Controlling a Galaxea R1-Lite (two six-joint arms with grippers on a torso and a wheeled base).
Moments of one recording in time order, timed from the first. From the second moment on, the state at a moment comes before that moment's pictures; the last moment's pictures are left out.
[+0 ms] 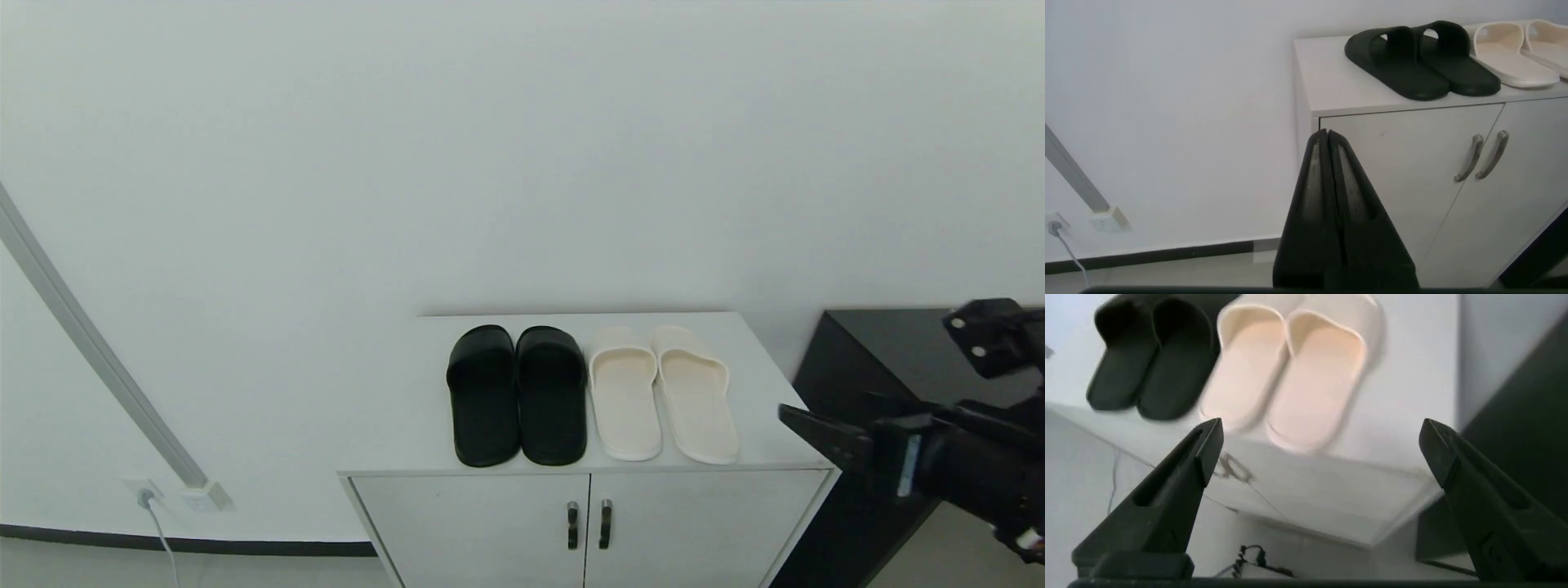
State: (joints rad) left arm 0.00 0.00 0.00 0.00 -0.06 0.03; right arm 0.60 1.26 -0.51 -0.46 -0.28 0.23
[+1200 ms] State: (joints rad) left arm 0.00 0.00 0.00 0.00 -0.06 0.03; right arm 0.71 2.05 -0.89 -0.85 -0.64 0.25
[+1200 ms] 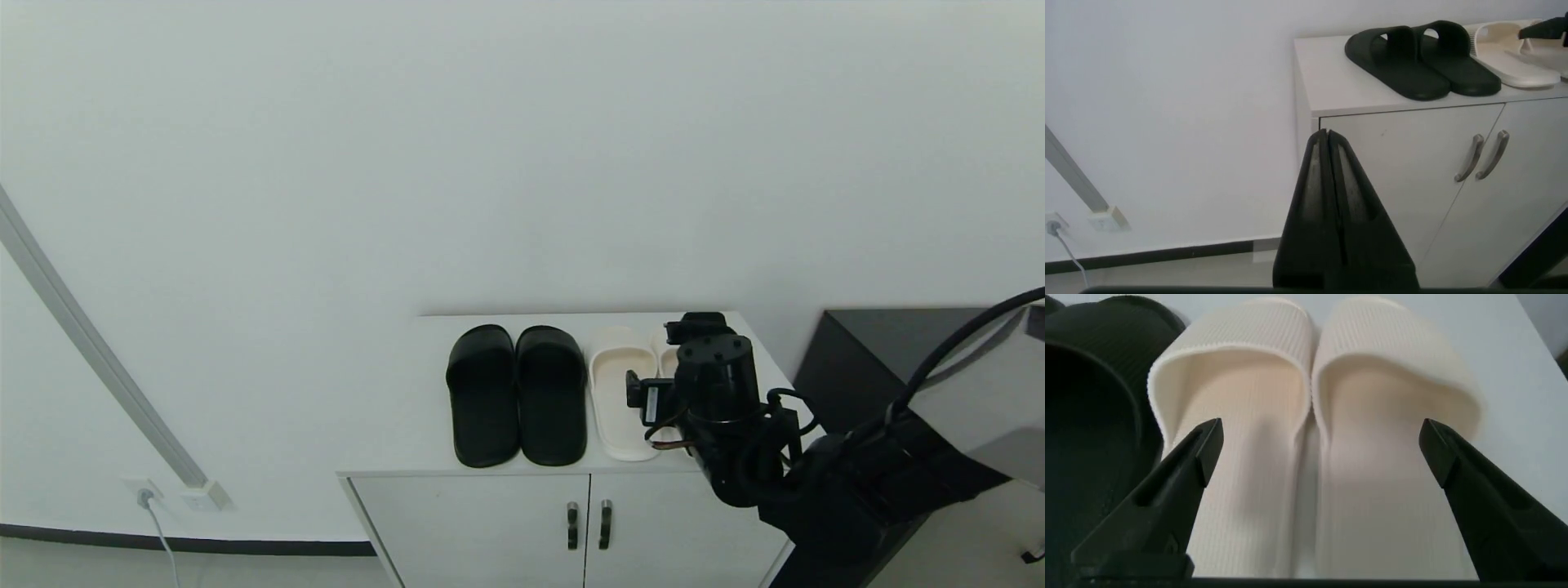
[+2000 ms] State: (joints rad) left arm 0.00 0.00 0.00 0.00 -0.06 0.03; right arm 0.63 2.25 -1.13 -0.87 -0.56 0.18
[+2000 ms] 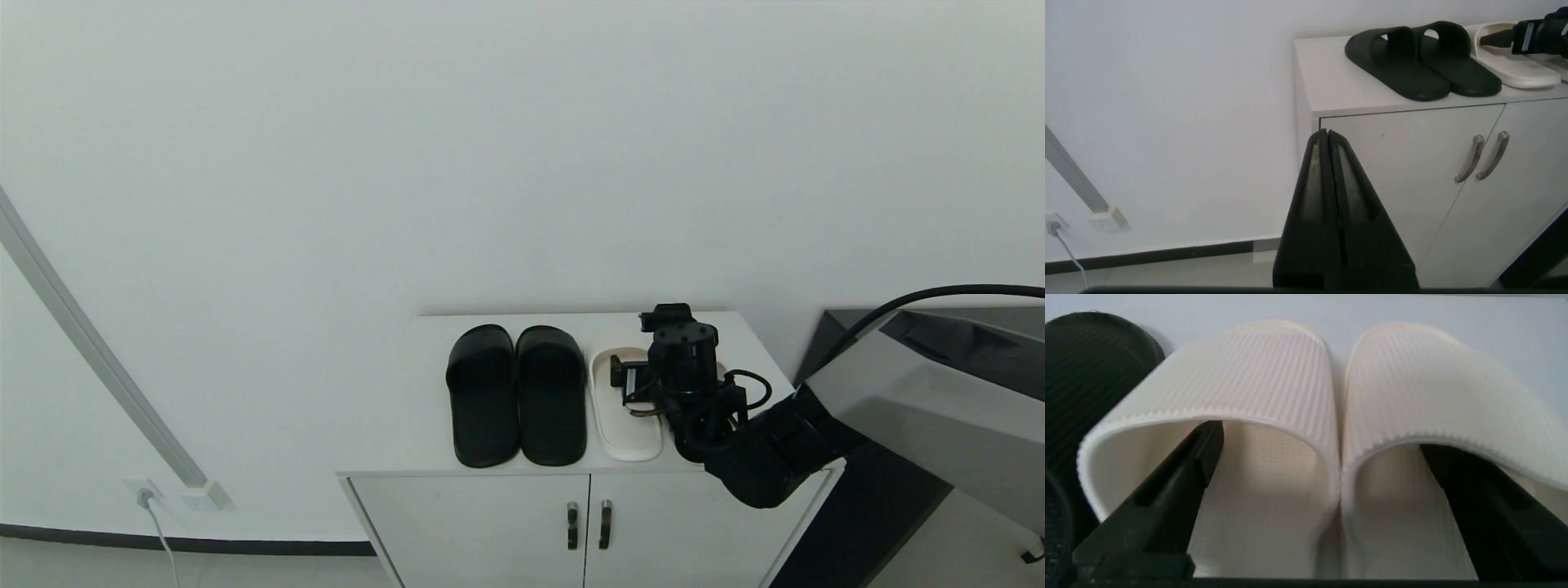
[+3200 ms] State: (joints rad) left arm 0.00 0.00 0.00 0.00 -0.06 0.02; right arm 0.64 1.93 -0.85 -0.87 -0.32 0.11
